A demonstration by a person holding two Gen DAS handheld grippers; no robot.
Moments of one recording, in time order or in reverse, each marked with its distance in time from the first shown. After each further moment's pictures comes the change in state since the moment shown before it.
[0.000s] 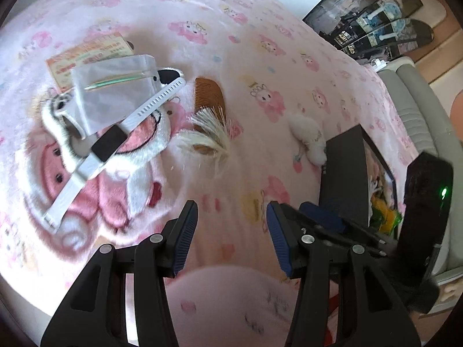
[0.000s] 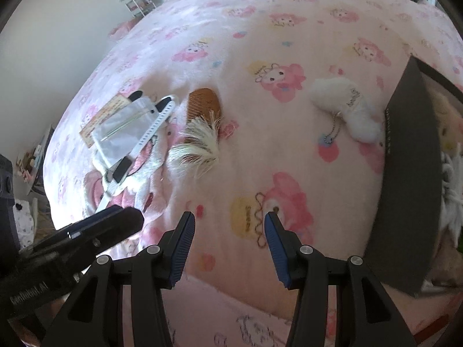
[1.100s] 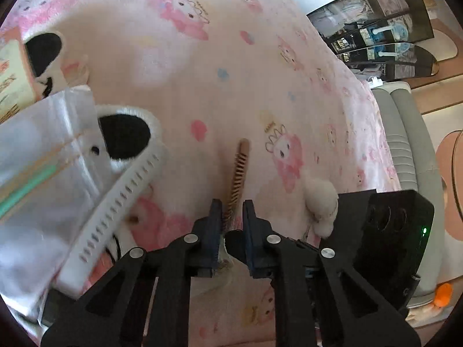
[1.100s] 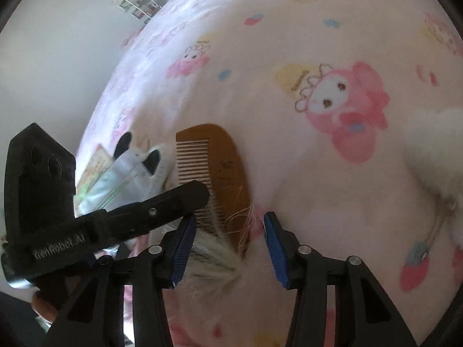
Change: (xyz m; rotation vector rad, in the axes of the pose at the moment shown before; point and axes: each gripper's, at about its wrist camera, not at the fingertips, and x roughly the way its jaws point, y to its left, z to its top) left arm 0.103 0.038 0.109 -0.098 0.104 -0.180; right arm 0.099 -0.020 0.092 0.096 0.064 0.269
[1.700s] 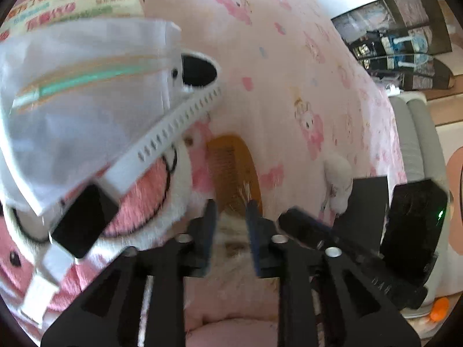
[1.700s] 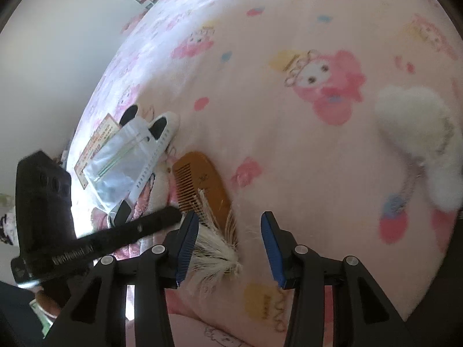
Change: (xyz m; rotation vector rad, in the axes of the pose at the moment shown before) left arm -0.028 0.031 -0.041 -0.096 -0.005 0.068; right arm -0.015 0.009 -0.024 -0.050 0.071 -0.044
